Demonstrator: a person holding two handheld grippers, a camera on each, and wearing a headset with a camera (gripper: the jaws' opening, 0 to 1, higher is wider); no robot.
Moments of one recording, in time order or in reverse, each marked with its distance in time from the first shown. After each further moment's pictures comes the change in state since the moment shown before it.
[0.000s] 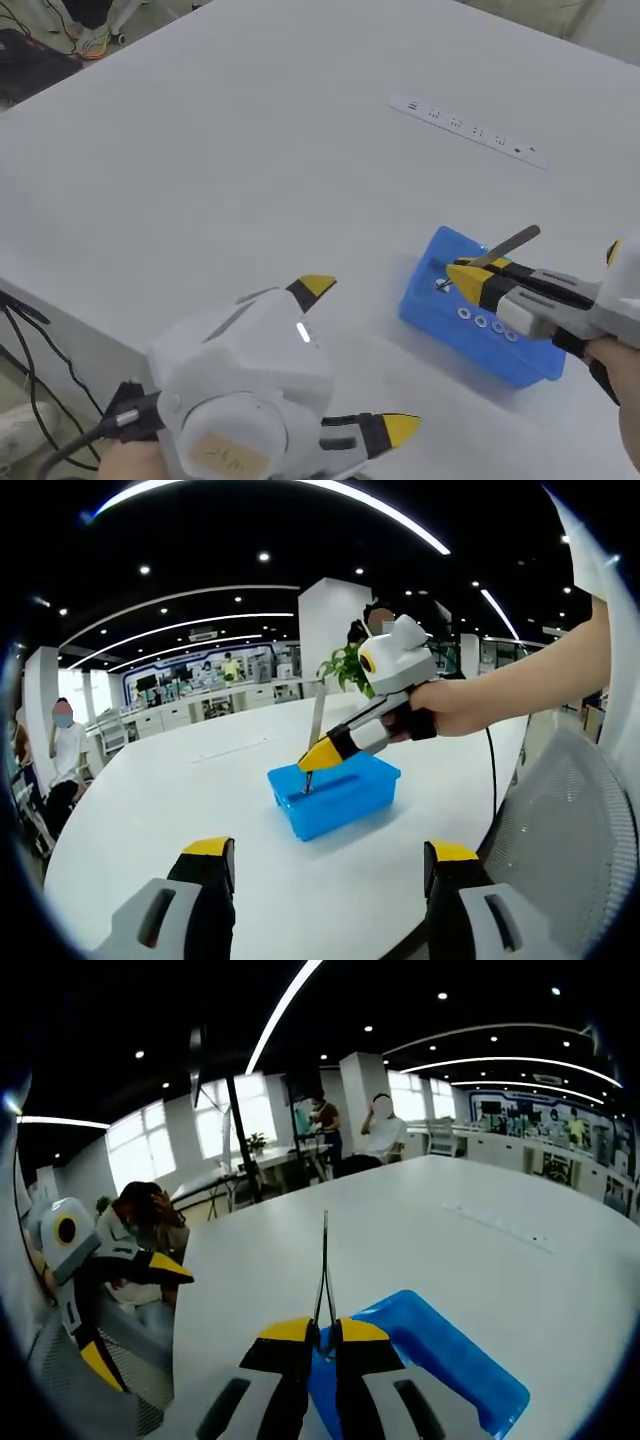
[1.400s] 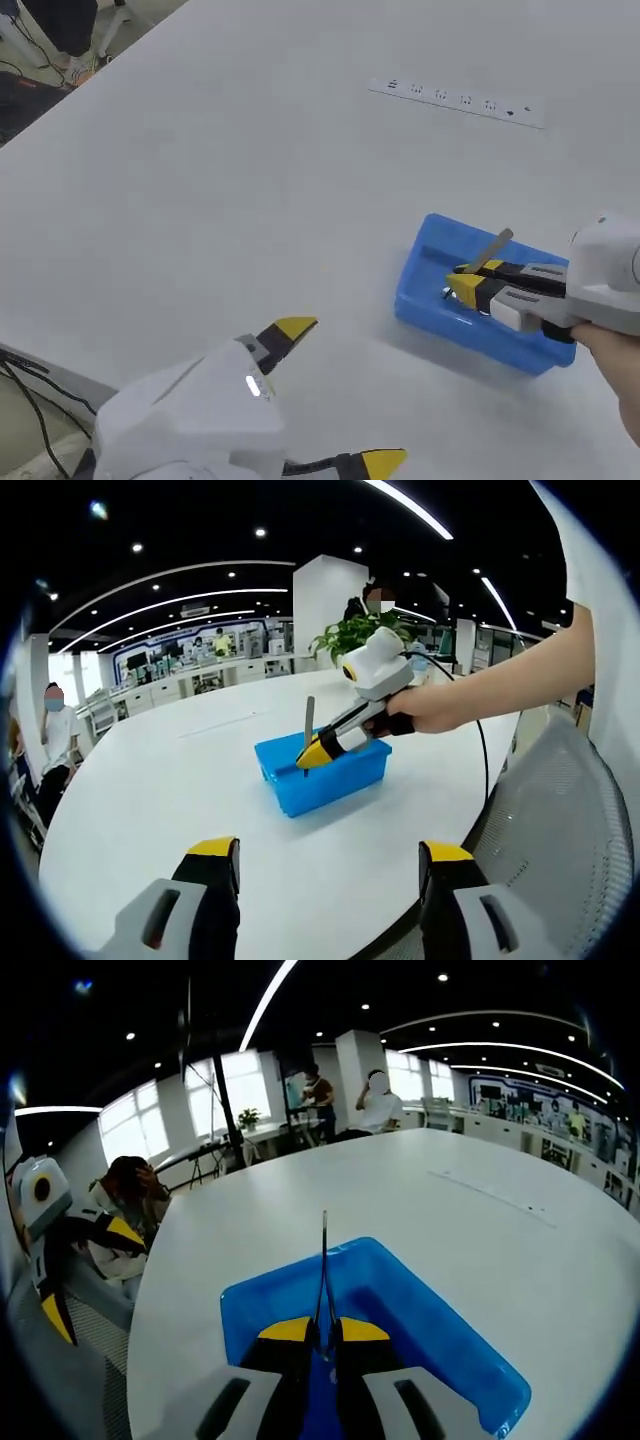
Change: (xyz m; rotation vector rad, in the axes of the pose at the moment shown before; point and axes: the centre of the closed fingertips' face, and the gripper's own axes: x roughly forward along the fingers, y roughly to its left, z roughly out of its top) left arm 0.004 -0.005 -0.020 -0.029 0.107 -0.048; right arm 0.017 -0.039 -0.045 -0.026 0.090 0.006
